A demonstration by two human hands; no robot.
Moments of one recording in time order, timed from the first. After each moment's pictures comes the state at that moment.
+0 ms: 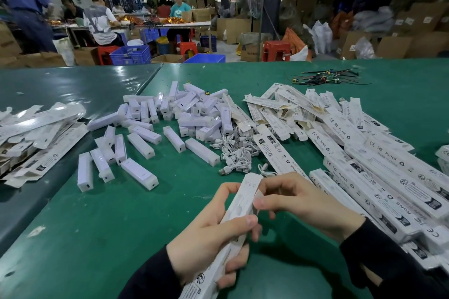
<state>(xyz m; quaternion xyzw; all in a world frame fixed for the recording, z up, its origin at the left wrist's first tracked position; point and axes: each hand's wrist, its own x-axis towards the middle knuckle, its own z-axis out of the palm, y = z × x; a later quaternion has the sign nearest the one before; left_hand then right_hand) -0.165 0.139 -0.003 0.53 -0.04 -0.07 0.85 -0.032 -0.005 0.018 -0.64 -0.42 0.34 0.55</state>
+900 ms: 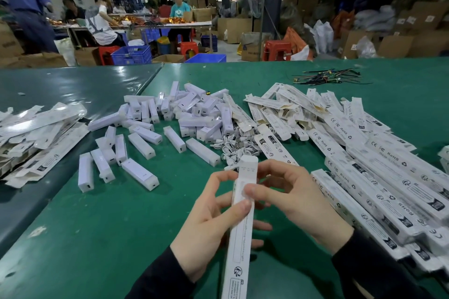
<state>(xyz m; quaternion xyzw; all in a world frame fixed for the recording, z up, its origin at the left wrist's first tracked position) -0.157 0.135 -0.006 0.59 0.04 0.09 0.80 -0.044 0.004 0.012 -0.65 -0.34 0.21 0.65</state>
